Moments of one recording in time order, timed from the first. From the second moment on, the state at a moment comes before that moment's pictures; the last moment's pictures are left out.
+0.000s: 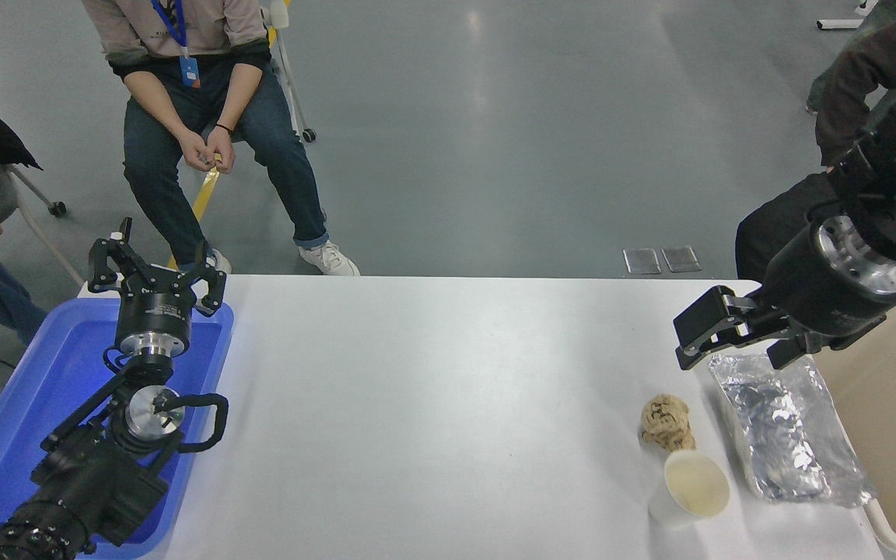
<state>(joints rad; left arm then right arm) -0.54 0.16 -1.09 -0.55 0.03 -0.40 -0.56 2.26 -0.40 -1.41 1.68 -0.33 0.54 0.18</state>
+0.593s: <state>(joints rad) -0.54 0.16 -1.09 -0.55 0.03 -0.40 -0.56 1.76 -0.58 -1.18 1.56 -0.62 0.33 0.17</state>
